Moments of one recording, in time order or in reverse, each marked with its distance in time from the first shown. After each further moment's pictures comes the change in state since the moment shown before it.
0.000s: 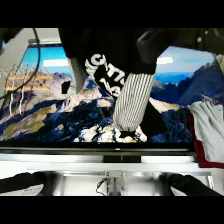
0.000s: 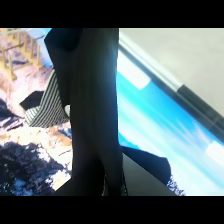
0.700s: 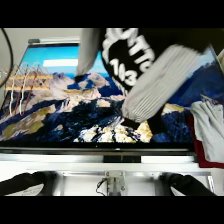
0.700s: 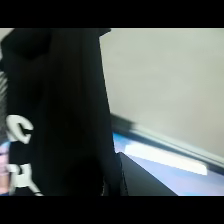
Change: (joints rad) left arm 0.031 0.076 0.000 0.005 -0.002 0.002; right arm -0.002 0.156 0.000 -0.575 -0.043 0.353
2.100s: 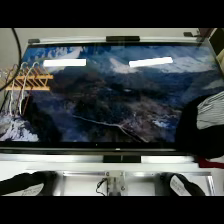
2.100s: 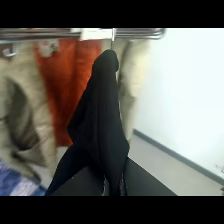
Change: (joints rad) left arm 0.023 -0.016 -0.020 0.001 -0.060 0.000; right arm -0.958 -0.040 0.000 -0.258 -0.022 0.254
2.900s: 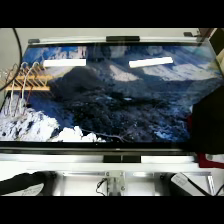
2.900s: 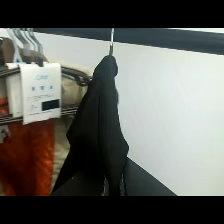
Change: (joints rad) left arm 0.002 -0.003 0.000 0.000 -0.003 0.000; right arm -0.471 -0.114 0.000 0.412 -0.498 -0.108
